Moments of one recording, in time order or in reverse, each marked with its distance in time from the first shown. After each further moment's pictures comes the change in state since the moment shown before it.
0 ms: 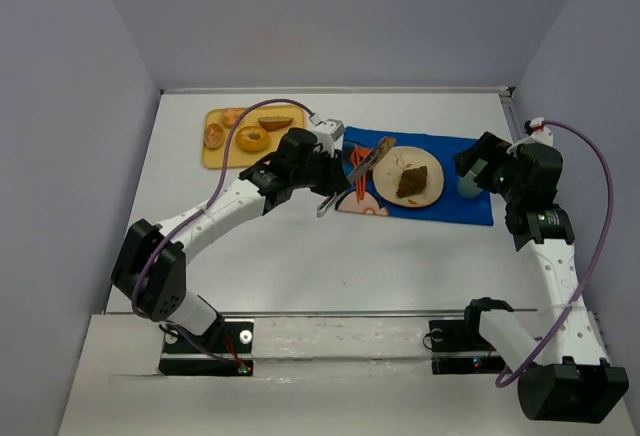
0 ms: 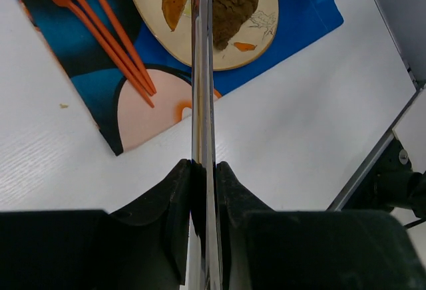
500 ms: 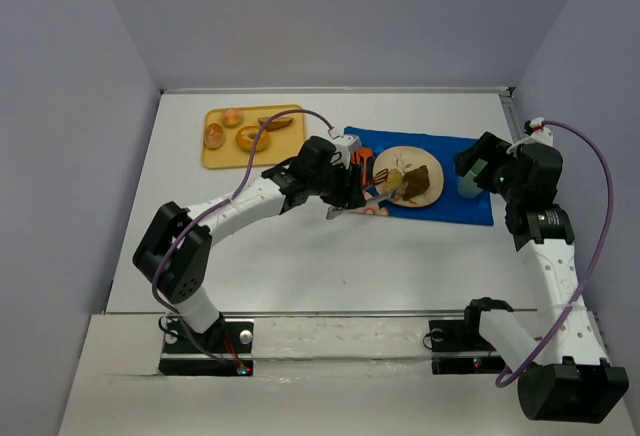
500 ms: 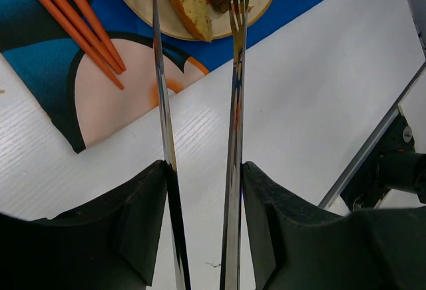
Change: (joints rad) left arm -0.061 0.142 0.014 0.008 0.048 -0.029; right arm 0.000 0.000 0.000 0.000 0.000 0.000
